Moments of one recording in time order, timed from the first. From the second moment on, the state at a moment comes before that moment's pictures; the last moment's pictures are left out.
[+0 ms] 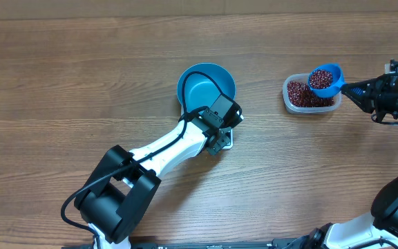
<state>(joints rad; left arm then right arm) -0.71 1.90 1.20 -0.52 -0.12 0.19 -0.58 1.77 1.47 -1.11 -0.98 0.05</state>
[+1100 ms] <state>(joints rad) -0.71 1.90 1.18 -0.47 -0.12 0.19 -0.58 1.77 1.47 -1.11 -0.97 0.05</state>
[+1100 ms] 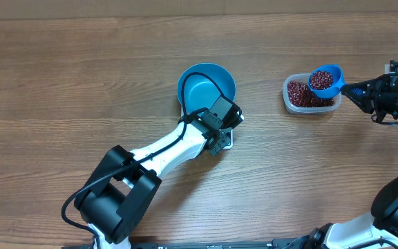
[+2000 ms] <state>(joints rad) -0.71 1.90 1.18 -0.48 -0.12 0.19 -0.58 1.77 1.47 -1.11 -0.96 0.05</state>
